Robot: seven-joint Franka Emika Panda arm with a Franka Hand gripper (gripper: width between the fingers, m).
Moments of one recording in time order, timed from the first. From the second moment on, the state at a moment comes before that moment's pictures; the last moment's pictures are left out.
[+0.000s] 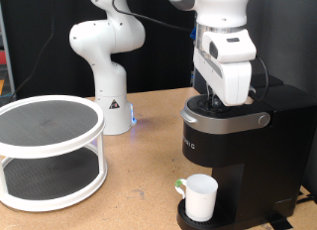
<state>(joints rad) 0.23 -0.02 -0.03 -2.10 0.07 2.05 -0.48</state>
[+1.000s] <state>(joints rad) 0.22 0.06 -0.03 -1.97 0.08 1.84 -0.49</state>
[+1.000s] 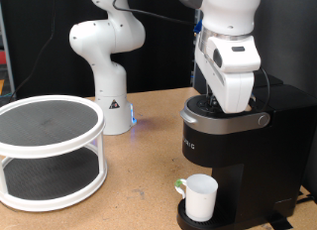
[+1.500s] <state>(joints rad) 0.22 0.06 -0.03 -1.97 0.07 1.85 -0.49</state>
